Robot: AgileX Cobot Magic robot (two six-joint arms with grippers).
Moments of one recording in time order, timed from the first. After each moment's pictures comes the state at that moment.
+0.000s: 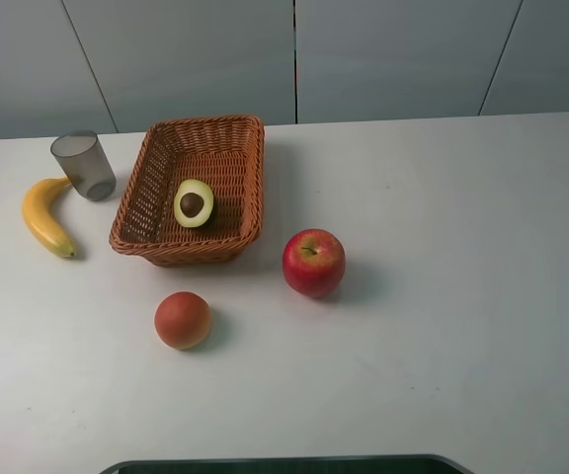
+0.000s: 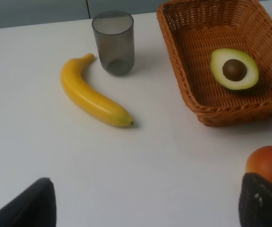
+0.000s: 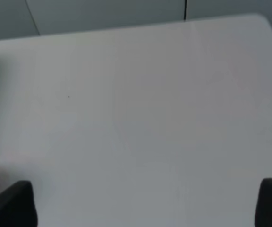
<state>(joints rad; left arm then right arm) -0.09 0.00 -0.51 0.01 1.09 -0.02 -0.01 0.18 -0.56 0.01 1.01 0.06</state>
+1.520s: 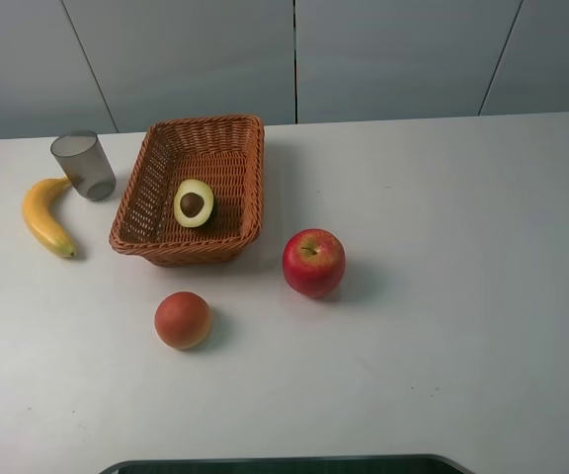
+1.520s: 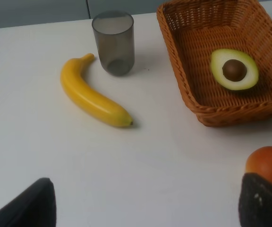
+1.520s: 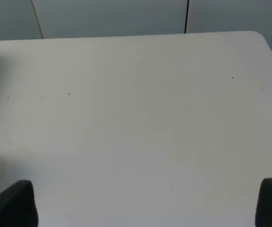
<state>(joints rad) -0.09 0.00 -0.51 0.01 1.09 -0.02 -0.01 0.00 -0.51 0.01 1.09 0.01</state>
